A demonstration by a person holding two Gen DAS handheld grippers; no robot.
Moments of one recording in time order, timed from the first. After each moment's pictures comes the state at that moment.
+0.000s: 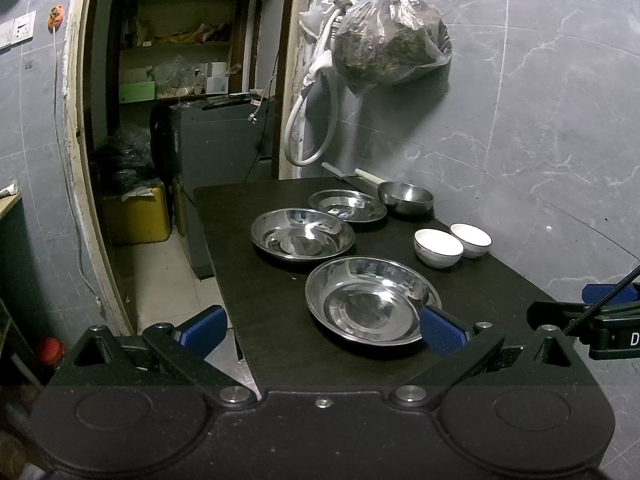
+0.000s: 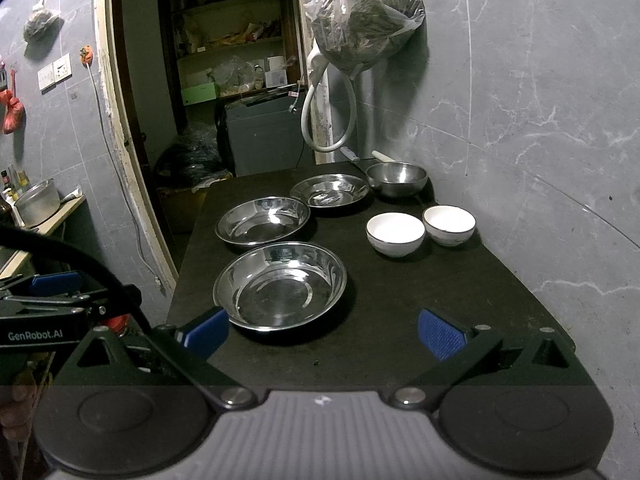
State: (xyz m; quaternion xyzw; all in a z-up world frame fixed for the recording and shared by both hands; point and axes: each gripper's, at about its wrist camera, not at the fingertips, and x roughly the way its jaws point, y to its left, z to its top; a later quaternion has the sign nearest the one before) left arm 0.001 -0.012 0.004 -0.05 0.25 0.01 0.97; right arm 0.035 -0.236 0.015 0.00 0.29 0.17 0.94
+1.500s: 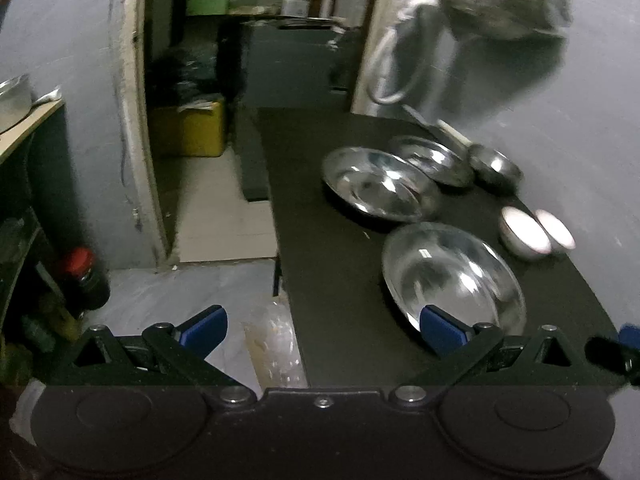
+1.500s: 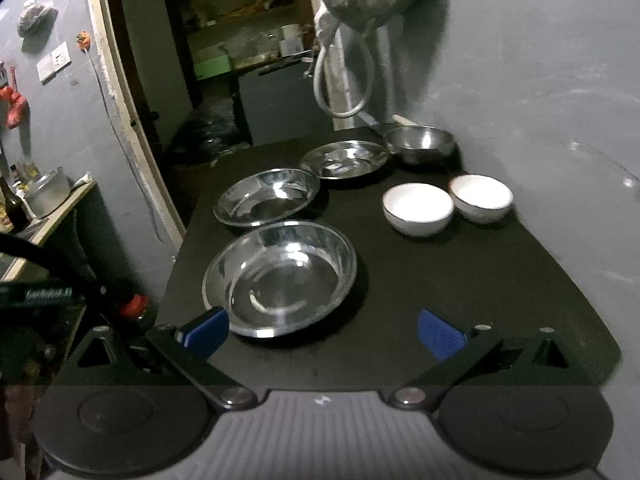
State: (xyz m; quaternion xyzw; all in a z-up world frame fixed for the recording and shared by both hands) left arm 0.077 0.044 -0.031 -0.13 0.35 0.11 0.92; right arm 0.109 -0.238 -0.013 0.02 0.34 0.22 0.92
